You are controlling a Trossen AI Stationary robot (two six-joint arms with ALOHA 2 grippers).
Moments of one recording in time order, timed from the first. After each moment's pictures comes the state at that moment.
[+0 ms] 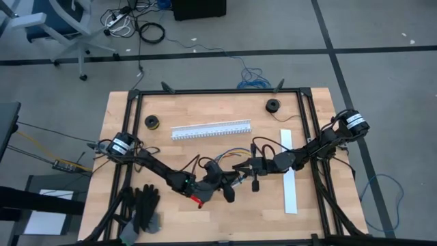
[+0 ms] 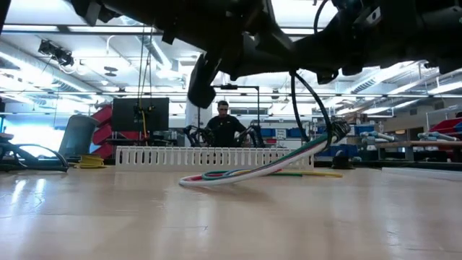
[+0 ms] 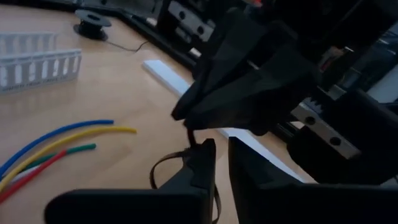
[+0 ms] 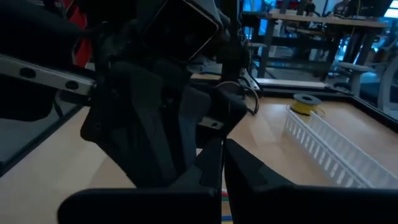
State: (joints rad) left arm -0.45 2.00 1.13 0.58 -0.87 -0.75; right arm 0.39 1.60 0.46 1.11 0.42 -0.05
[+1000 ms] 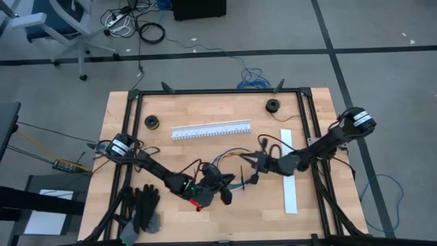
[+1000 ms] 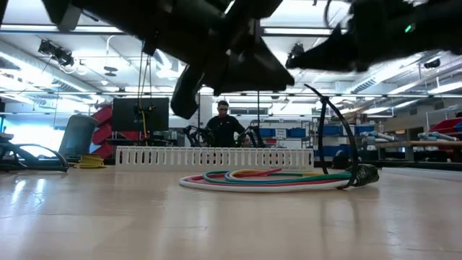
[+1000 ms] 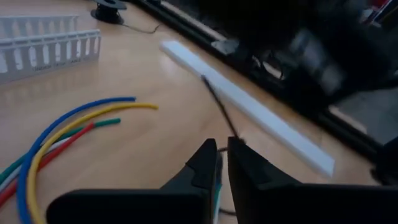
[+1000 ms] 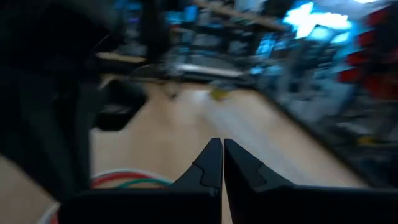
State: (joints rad) left arm -0.48 2.00 1.12 0.46 -0.89 -0.80; right arm 0.46 1.49 0.44 0.98 0.84 -0.17
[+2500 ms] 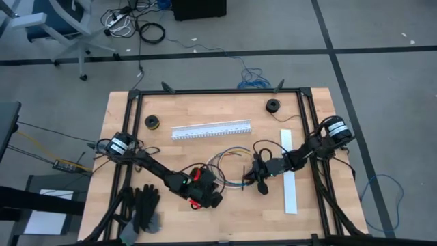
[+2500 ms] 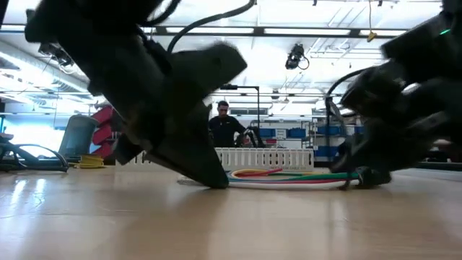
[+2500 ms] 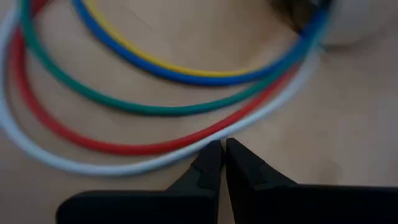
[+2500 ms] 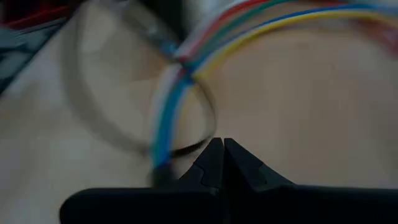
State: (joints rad) left arm -0.45 2.00 1.09 -0.11 -0.55 -1.09; right arm 0.37 1.83 0.31 1.02 0.13 0.40
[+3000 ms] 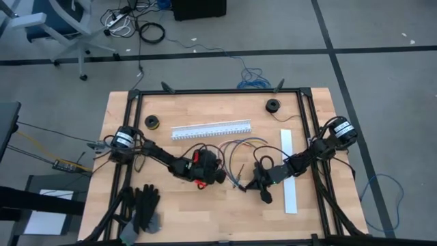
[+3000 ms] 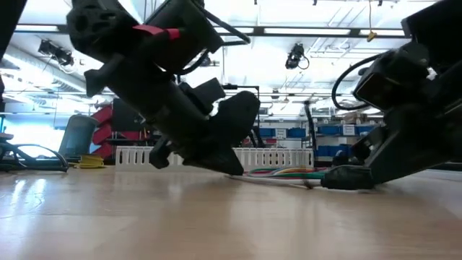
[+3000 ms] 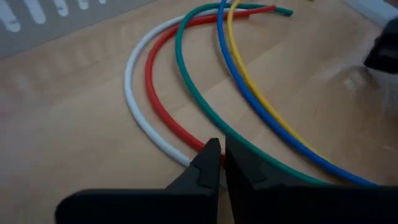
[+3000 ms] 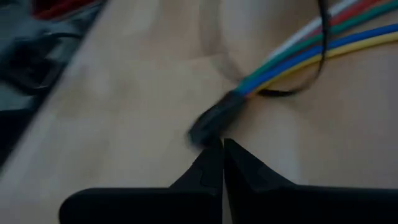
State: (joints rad) left arm -0.28 2.00 0.96 0.22 -0.70 -0.94; right arm 0.47 1.77 0.35 0.93 0.16 0.51
